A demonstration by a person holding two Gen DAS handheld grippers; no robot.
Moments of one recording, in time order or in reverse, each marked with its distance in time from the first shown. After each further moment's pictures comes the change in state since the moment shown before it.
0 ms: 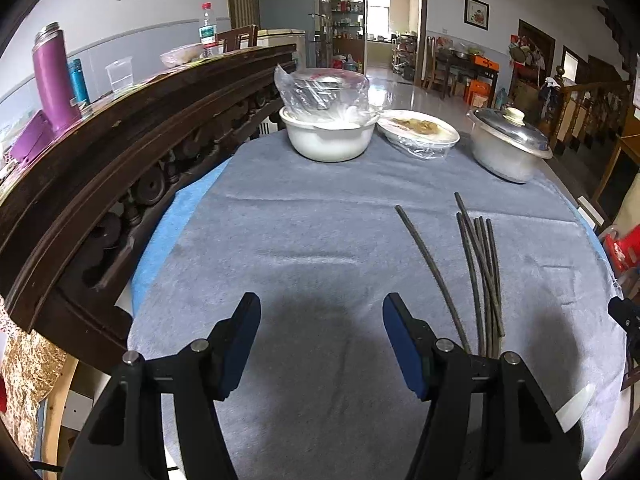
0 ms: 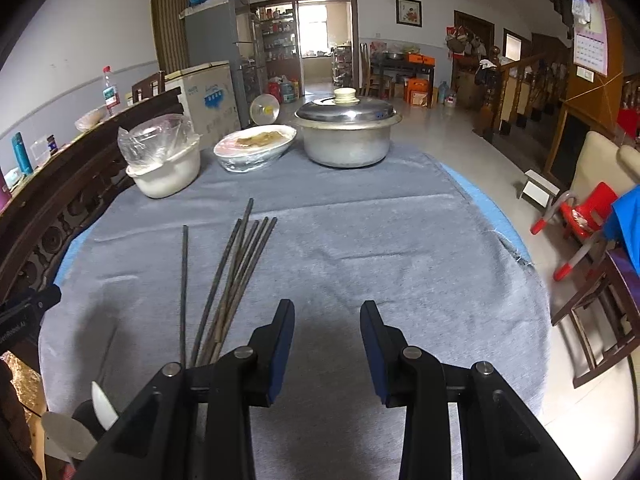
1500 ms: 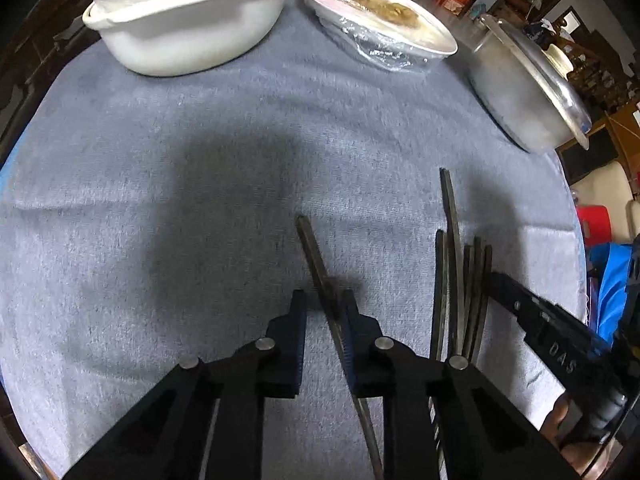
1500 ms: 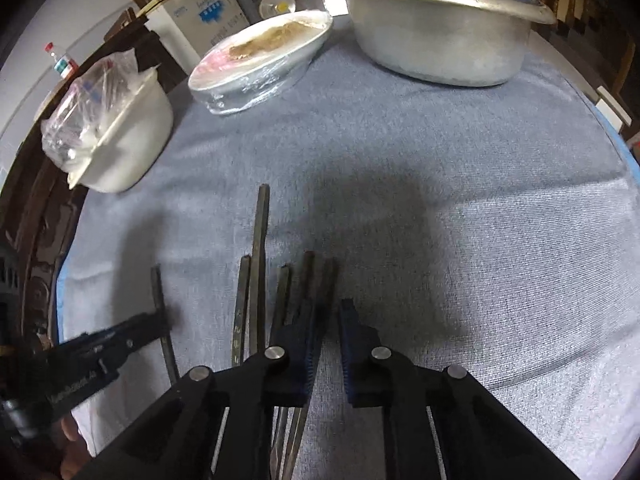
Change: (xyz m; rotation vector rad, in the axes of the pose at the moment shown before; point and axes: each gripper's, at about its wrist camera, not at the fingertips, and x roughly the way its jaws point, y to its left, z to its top) left arm 0.215 -0.078 0.101 -0.026 0.528 -0.280; right arm 0.239 0.055 0.102 0.079 0.456 0.200
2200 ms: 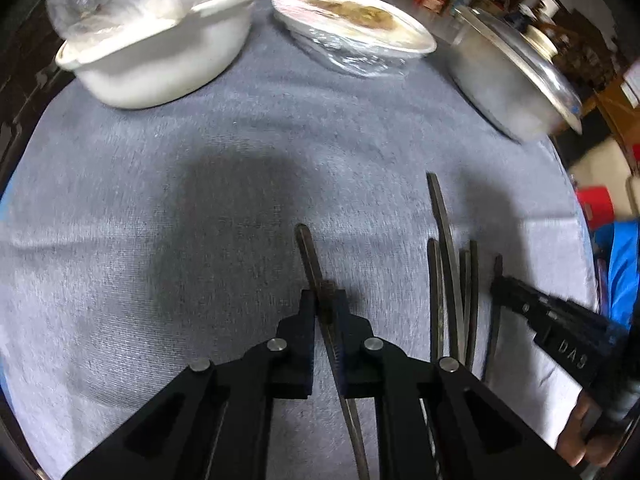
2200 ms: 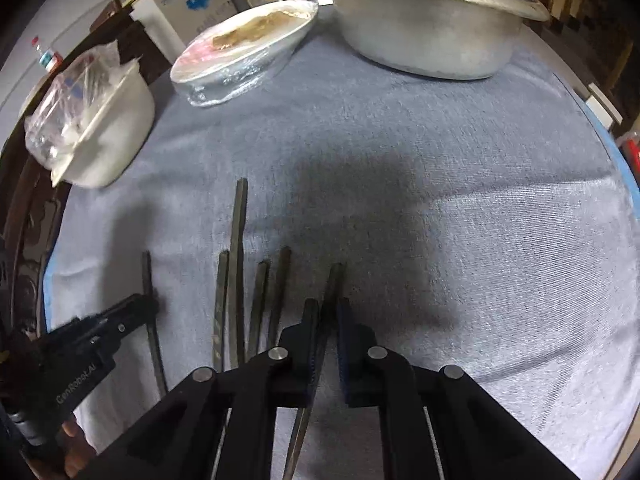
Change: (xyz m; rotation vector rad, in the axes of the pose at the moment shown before) left arm 0.011 -0.030 0.016 0.121 -0.039 0.025; right arm 0.000 -0.009 0.005 -0.006 0.054 -0.061
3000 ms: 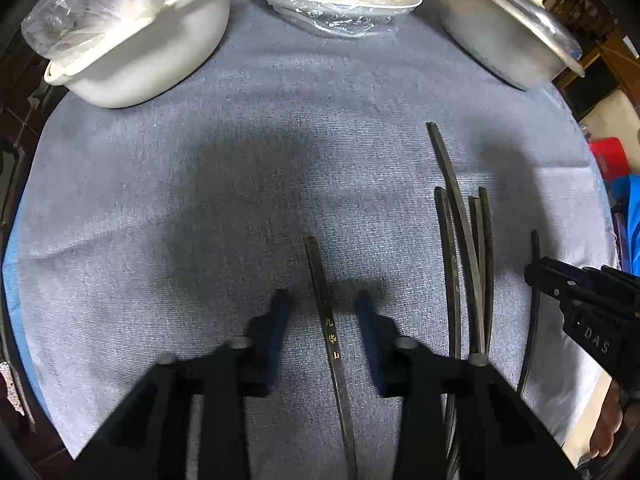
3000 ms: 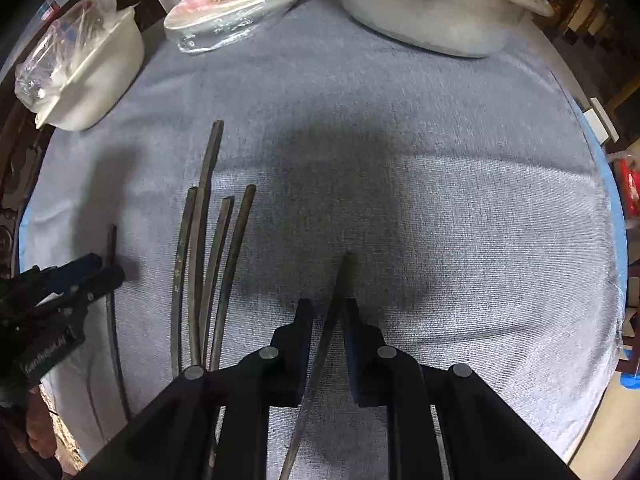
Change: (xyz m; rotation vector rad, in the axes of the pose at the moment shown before) left arm 0.013 -0.018 0.001 0.080 0.130 0.091; right arm 0.000 0.000 -0.011 -0.088 0.143 -0.103
